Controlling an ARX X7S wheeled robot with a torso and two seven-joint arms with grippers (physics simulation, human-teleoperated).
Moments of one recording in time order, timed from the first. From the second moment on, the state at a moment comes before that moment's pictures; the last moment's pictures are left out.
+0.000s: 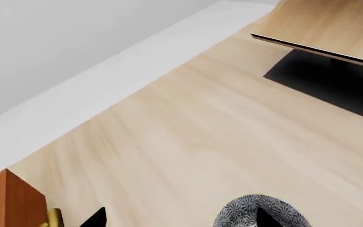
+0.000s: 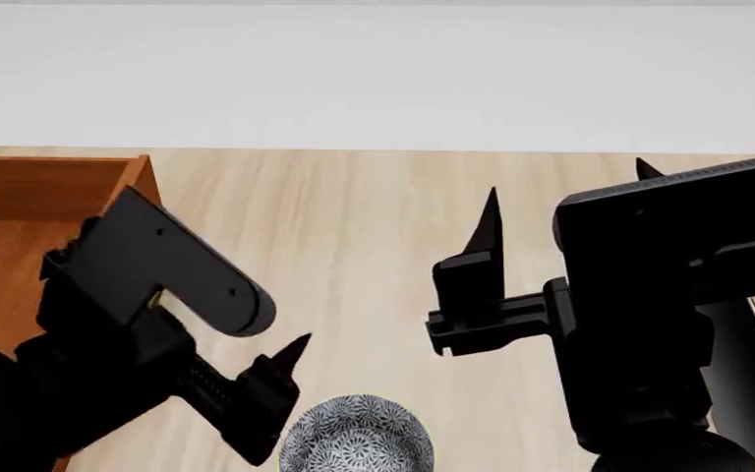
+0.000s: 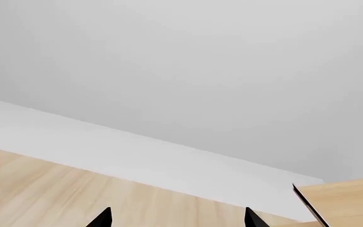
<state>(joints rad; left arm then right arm) -0.96 -0.29 0.38 0.46 -0.88 -1.51 -0.27 0.65 0.32 -0.09 -0.74 0.28 1.24 0.11</state>
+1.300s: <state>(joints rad) -0.88 -0.30 0.67 0.01 -0.78 -1.17 -0.10 0.63 0.33 -0.09 -0.70 0.29 1.19 0.13</state>
